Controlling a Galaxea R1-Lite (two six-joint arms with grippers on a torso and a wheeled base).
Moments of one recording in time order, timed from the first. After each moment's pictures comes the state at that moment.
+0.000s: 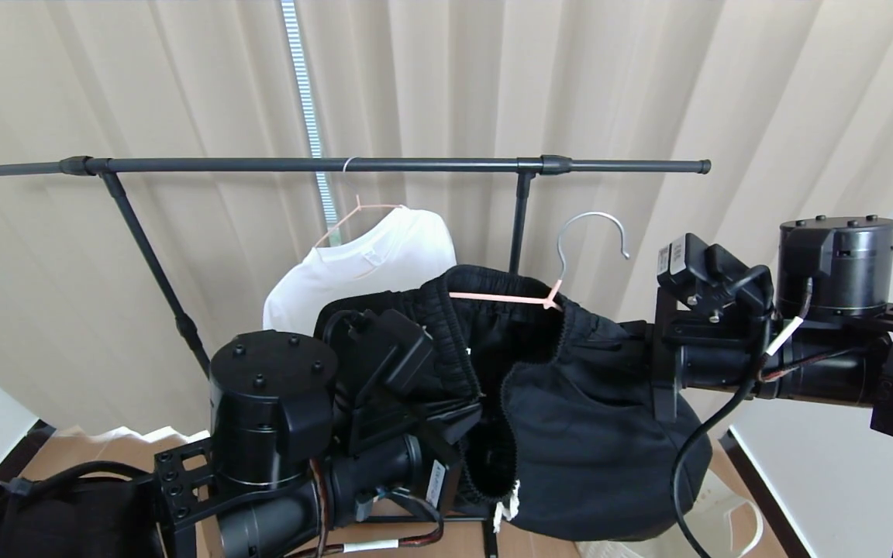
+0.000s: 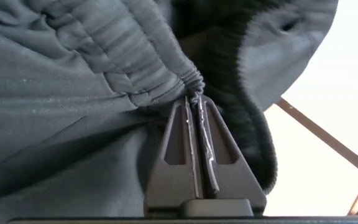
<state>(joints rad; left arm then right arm) -0.84 1.72 -0.60 -0.83 -0.03 -0.01 0.41 1.64 -0.80 -0.48 0.60 -0.38</state>
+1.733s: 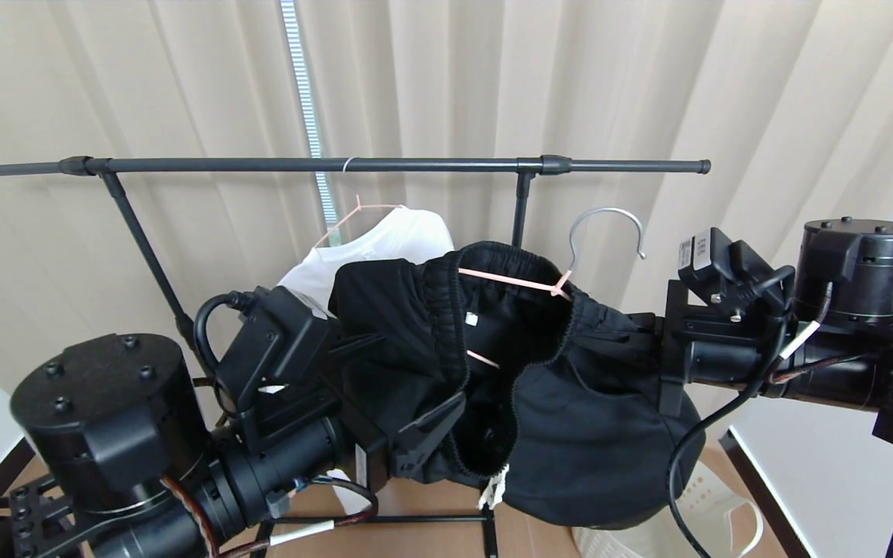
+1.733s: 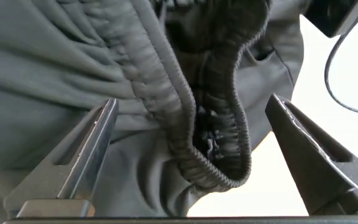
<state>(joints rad) -0.75 1.58 -0.44 -1.04 -0.01 0.08 0.38 1.64 -0.74 -0.62 0.64 -0.37</state>
